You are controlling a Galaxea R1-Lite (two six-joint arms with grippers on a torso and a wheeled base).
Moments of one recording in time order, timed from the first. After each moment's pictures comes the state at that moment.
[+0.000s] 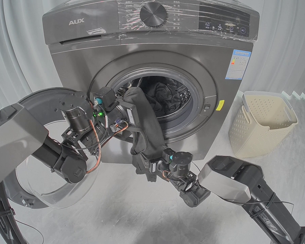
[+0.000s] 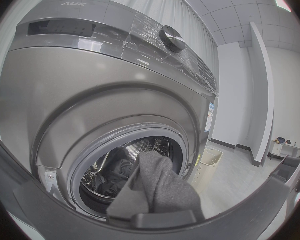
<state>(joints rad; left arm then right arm) -0.49 2.05 -0.95 -1.35 -0.09 0.00 0.65 2.83 -1.49 -1.32 -0.14 0.08</state>
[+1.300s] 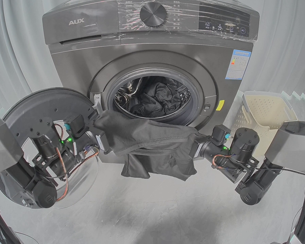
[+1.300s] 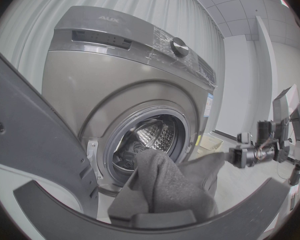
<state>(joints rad) -0.40 1.91 -0.52 -1.54 -0.11 -0.01 0.57 2.16 -0.68 -1.54 -0.04 0.21</state>
